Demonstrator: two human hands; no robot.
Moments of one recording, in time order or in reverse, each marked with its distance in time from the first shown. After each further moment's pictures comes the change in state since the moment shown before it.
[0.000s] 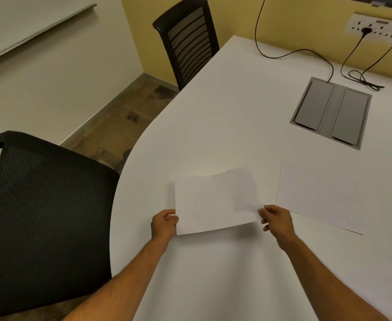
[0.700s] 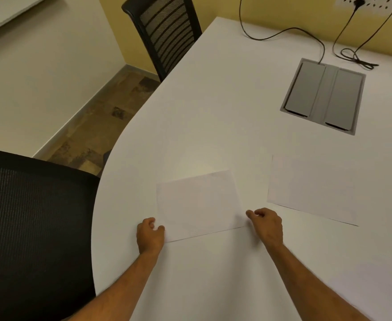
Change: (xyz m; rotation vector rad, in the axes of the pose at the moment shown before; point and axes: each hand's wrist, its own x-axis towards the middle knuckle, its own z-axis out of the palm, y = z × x) left_hand 0.022 -0.028 0.024 0.303 0.191 0.049; right_hand 0.032 0.041 0.010 -0.355 0.148 0.085
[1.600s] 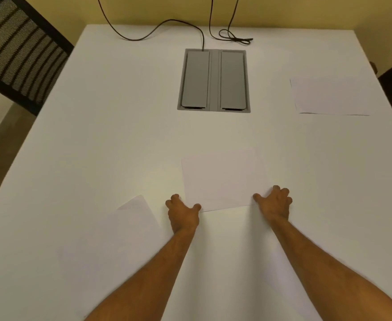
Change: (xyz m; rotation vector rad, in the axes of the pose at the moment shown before) left_hand -0.139 0.200 0.278 0.252 -0.352 0.329; right_hand 0.127 0.120 -0.184 -0.059 0.275 0.349
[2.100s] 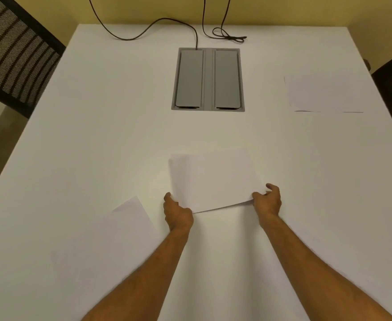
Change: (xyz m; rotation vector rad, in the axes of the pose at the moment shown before) left_hand 0.006 0.000 0.005 -0.126 0.016 -0.050; right_hand -0.010 -0.009 0.002 0.733 0.064 0.154
